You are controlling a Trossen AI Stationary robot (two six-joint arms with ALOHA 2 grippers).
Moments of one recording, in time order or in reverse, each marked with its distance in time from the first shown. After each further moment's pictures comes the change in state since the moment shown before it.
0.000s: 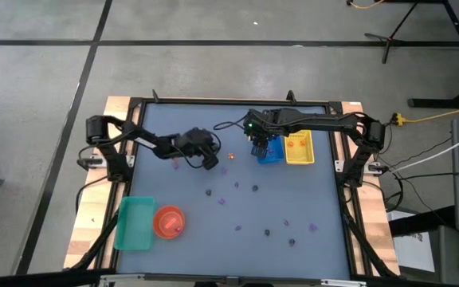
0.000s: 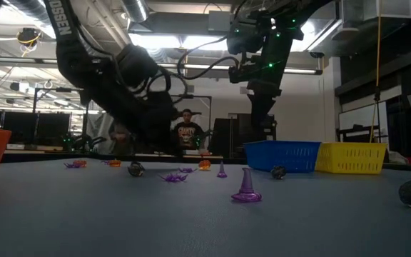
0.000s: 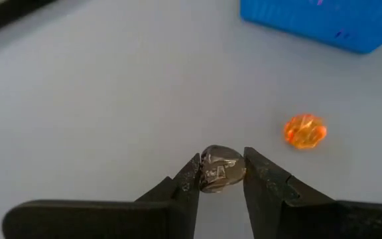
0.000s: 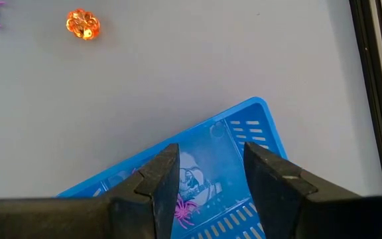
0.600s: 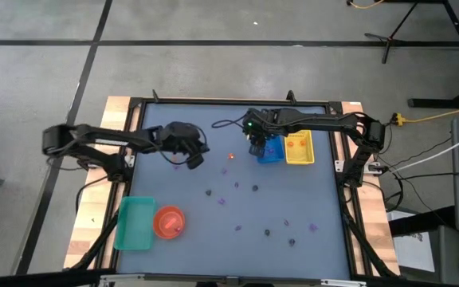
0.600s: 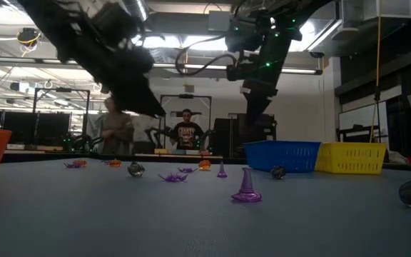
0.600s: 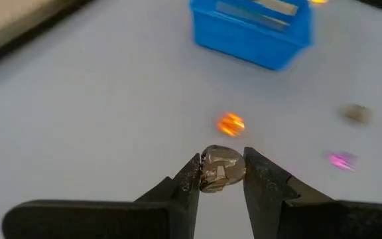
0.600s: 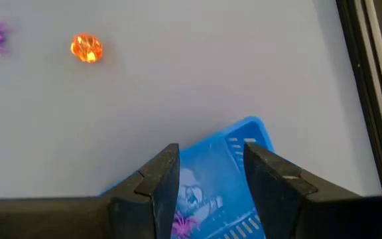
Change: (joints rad) left arm -0.001 -0.464 0.001 -0.479 0.169 -0.026; right arm 0.000 0.000 0.000 0.052 0.000 0.000
